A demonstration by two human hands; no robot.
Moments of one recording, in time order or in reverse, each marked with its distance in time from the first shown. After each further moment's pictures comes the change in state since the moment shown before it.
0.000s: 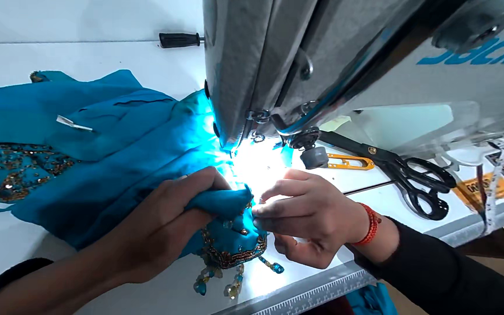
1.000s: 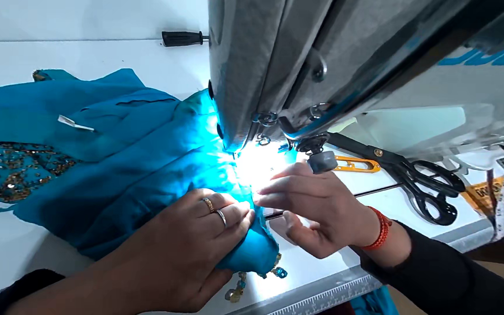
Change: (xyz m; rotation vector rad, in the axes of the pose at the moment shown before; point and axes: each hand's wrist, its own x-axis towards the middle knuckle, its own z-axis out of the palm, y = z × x) left_hand -0.008 -0.006 0.019 0.743 -0.087 0.547; right_hand 0.000 0.000 -0.002 -0.055 0.075 0.154
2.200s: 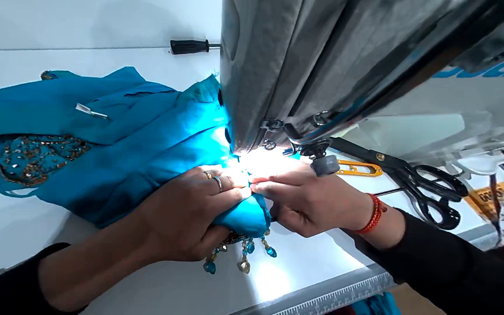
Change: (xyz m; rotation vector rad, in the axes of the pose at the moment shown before) left_hand 0.009 -0.033 0.002 -0.036 0.042 -0.065; right_hand 0.014 0.017 0.001 -0.096 -0.181 -0.033
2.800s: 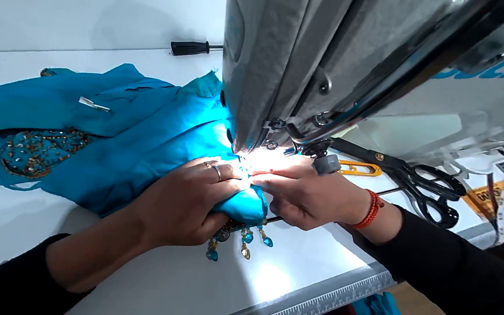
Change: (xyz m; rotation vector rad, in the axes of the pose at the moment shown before) left_hand 0.004 -0.013 0.000 -0.034 0.013 -0.003; right_hand 0.001 0.008 0.003 0.000 -0.028 0.033
